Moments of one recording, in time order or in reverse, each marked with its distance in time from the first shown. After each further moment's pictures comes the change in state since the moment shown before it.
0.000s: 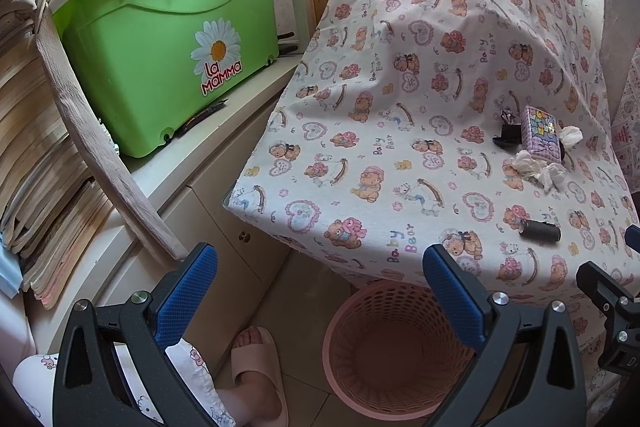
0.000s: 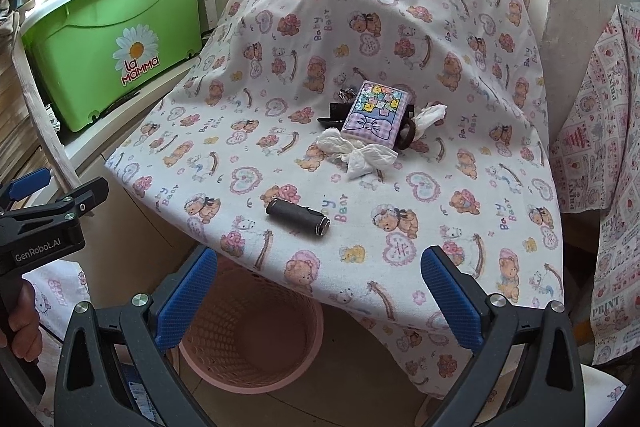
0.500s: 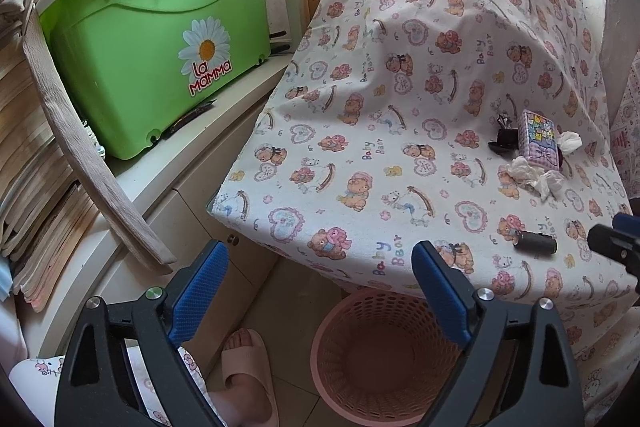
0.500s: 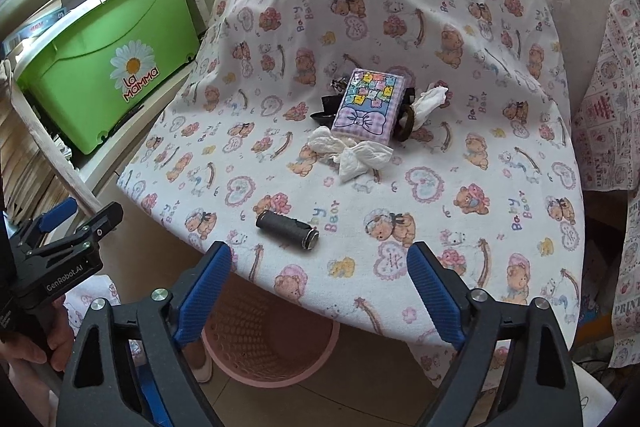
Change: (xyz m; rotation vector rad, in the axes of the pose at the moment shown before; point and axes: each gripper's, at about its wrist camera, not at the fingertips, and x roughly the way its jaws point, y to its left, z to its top) left arm 0.010 -0.014 0.009 -0.006 0.004 -0.014; right arm 0.017 -0.038 0.026 0.091 0.104 0.133
